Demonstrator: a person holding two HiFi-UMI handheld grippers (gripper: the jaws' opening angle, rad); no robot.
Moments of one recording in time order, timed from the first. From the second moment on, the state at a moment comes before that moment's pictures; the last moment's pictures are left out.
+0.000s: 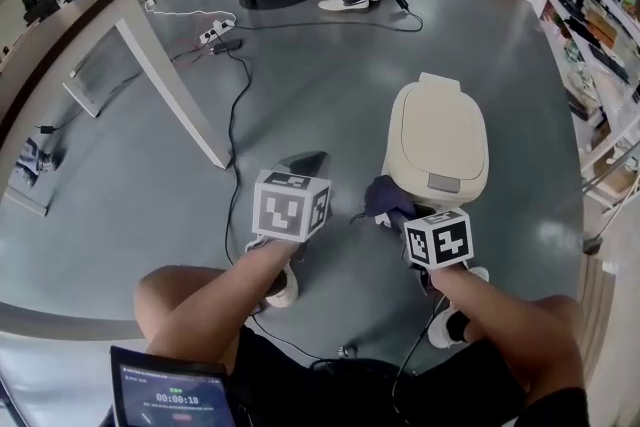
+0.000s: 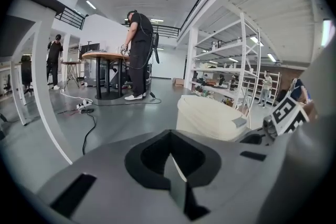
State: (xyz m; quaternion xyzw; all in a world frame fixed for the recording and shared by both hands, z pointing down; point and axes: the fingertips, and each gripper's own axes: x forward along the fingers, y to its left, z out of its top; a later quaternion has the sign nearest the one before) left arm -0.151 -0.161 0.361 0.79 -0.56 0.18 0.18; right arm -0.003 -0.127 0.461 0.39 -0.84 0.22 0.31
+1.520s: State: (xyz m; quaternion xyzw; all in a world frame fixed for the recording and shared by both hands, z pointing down) left arm -0.015 -0.139 0.419 0.84 -0.44 0.26 0.18; right arm 0.148 -0.135 0.475 0.49 -0.78 0.27 0.29
